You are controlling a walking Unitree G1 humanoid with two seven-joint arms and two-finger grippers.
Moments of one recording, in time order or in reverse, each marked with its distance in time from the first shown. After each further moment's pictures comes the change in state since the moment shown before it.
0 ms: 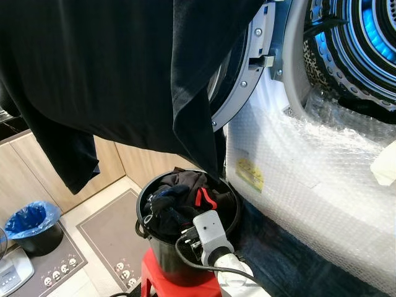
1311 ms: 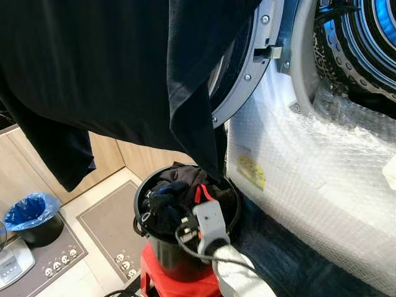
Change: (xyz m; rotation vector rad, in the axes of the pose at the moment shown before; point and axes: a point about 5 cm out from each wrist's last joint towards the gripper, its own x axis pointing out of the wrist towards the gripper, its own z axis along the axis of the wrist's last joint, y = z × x) left arm 0.001 0.001 0.004 -0.013 -0.012 0.018; right arm -0.020 0.008 0.008 0.135 -0.131 0.255
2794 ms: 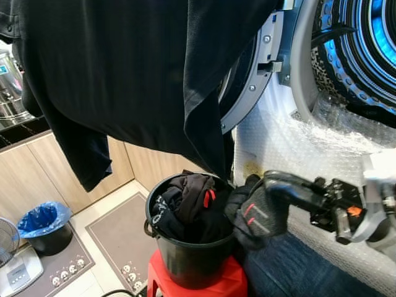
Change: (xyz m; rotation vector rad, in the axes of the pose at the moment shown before) left arm 0.002 0.009 0.002 0.023 0.048 -0.014; right arm -0.160 -0.117 0.153 -0.111 -0.366 0.595
